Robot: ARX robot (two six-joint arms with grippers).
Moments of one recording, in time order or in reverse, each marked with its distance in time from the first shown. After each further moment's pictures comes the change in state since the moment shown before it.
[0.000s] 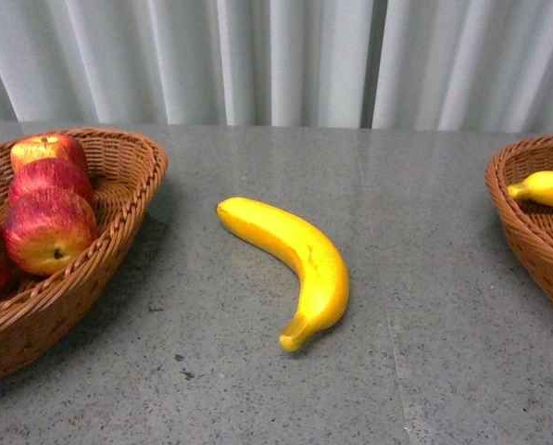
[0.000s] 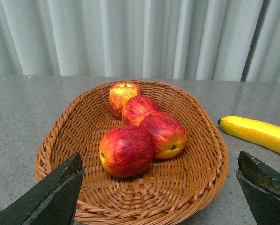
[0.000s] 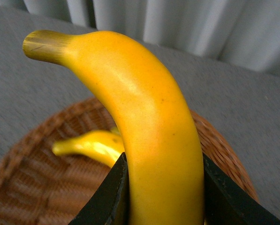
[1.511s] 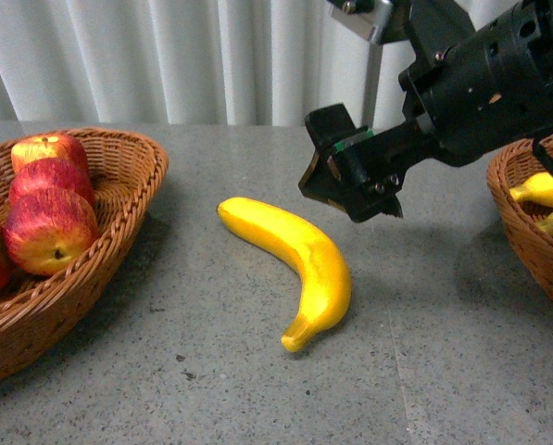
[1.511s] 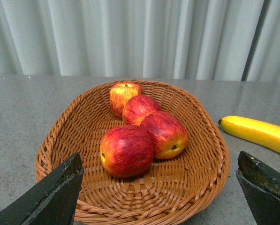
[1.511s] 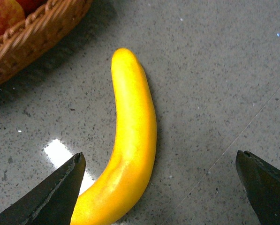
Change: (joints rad) left arm 0.000 0.000 0.000 0.000 0.000 0.000; right arm 0.643 0.145 0.137 -0.235 0.132 0.061
